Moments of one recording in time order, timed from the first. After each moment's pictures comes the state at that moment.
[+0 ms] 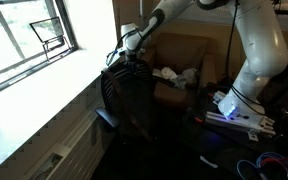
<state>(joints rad) -0.02 0.72 0.14 -1.68 -0.09 2.33 -1.59</state>
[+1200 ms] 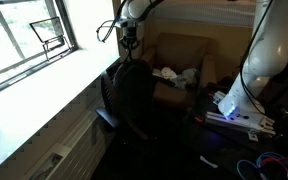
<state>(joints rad) -0.05 0.33 0.22 -1.83 -0.09 2.25 -1.98</state>
